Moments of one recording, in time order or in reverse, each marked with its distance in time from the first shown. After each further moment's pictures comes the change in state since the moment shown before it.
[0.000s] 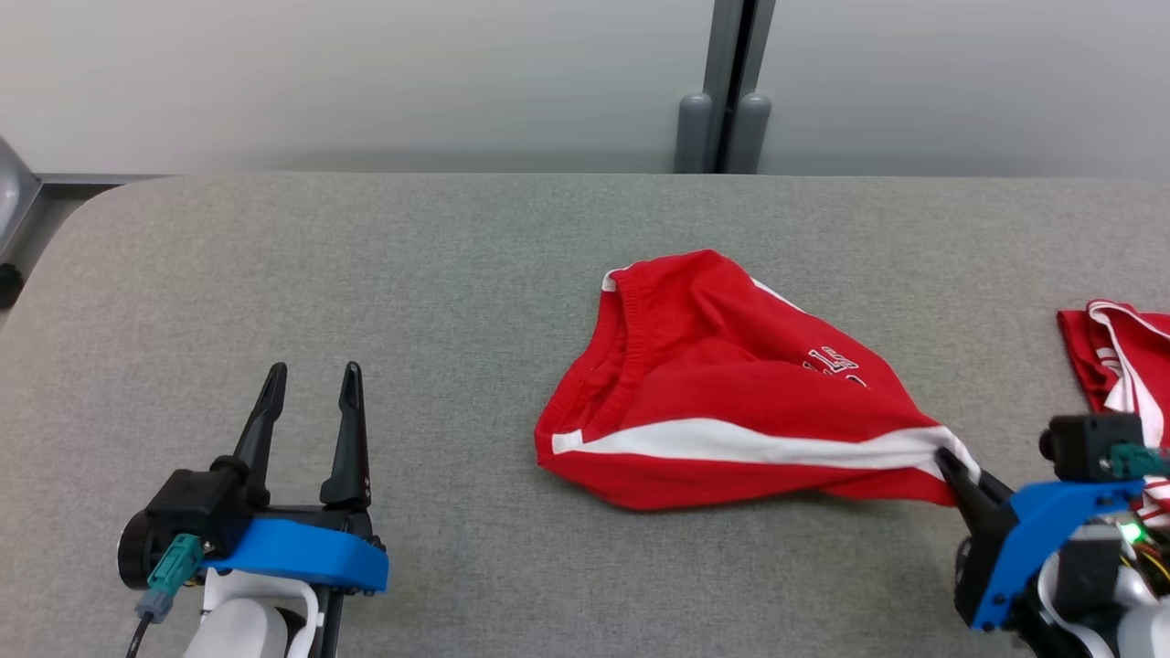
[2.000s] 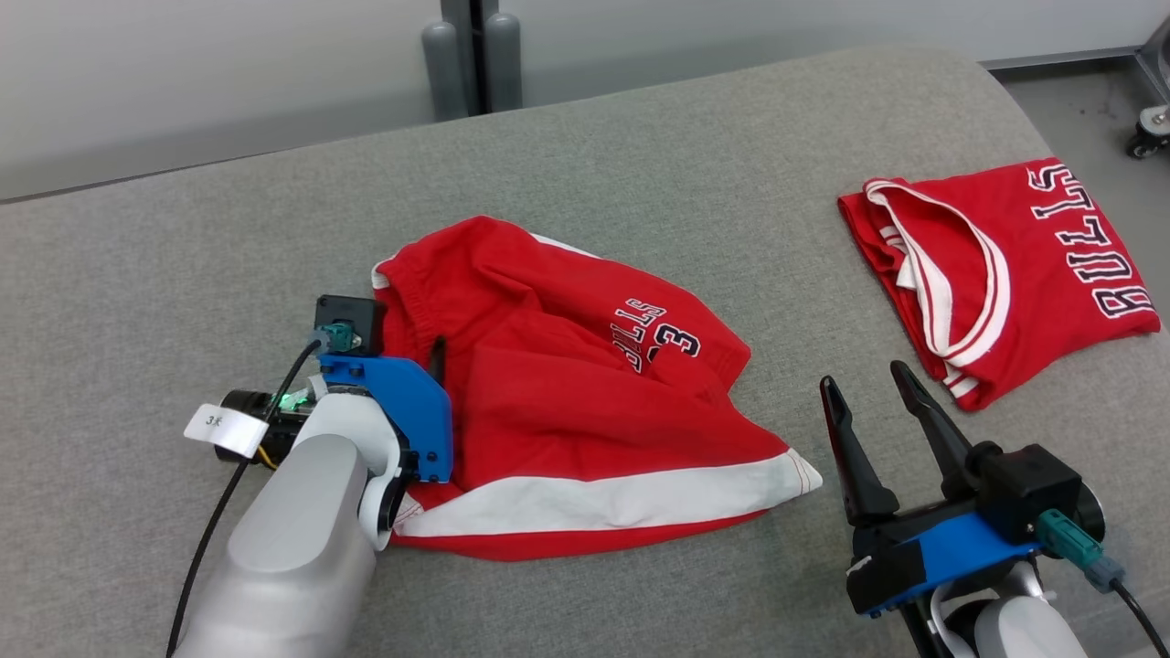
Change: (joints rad) left arm -0.498 -0.112 -0.192 0.682 0.027 -0.011 0.347; right arm -0.026 0.082 0.160 0.084 -0.170 0.000 -0.647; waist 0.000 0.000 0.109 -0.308
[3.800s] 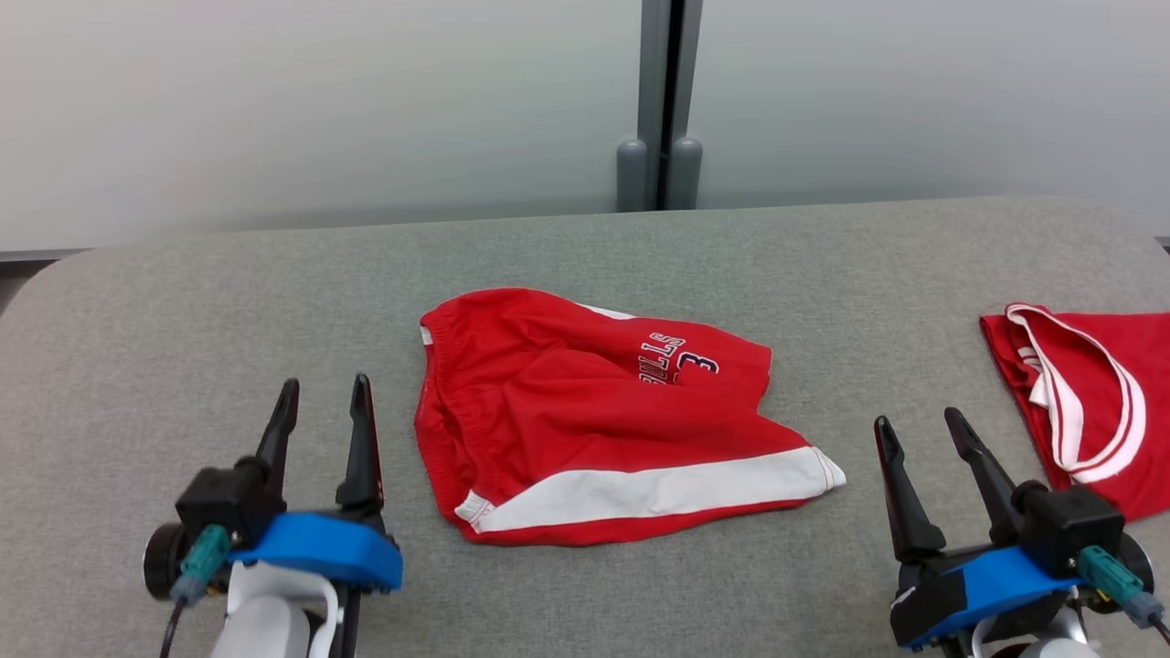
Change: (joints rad) left arm 0.445 0.003 0.292 -0.510 0.059 -0.050 -0.352; right arm 0.068 0.000 -0.088 0.021 -0.003 0.000 -0.005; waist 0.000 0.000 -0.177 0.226
